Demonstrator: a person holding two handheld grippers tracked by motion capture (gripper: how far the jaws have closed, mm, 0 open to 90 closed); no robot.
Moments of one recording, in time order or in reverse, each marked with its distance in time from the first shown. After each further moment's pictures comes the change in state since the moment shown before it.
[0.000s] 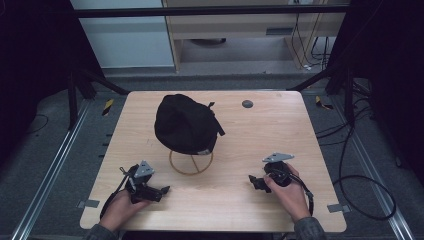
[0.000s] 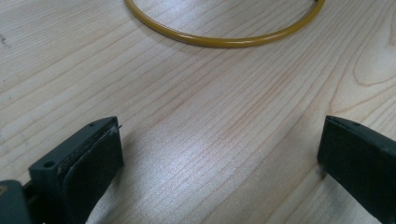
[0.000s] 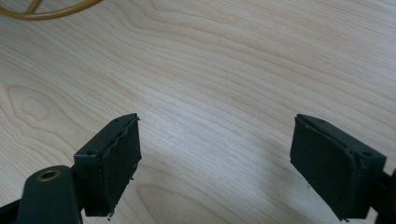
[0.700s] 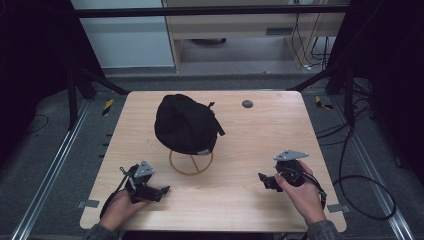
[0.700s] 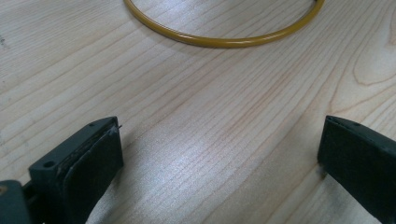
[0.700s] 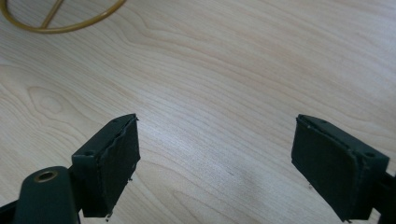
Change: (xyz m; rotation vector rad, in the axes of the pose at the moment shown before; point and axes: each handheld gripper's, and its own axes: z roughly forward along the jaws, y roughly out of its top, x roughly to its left) left arm 0.001 0.000 0.000 0.000 -0.004 0.003; right arm -0.010 0.006 -0.043 -0.021 -0.039 -0.018
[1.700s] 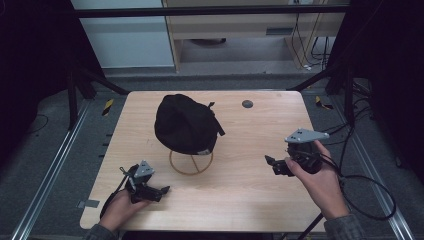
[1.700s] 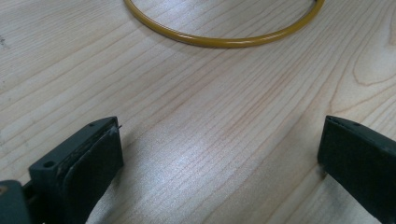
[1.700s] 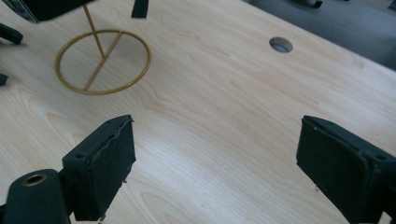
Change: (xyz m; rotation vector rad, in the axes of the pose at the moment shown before) left arm 0.000 0.000 0.000 -0.002 -0.001 -0.002; right arm 0.003 0.065 -0.081 -0.115 -0.030 -0.124
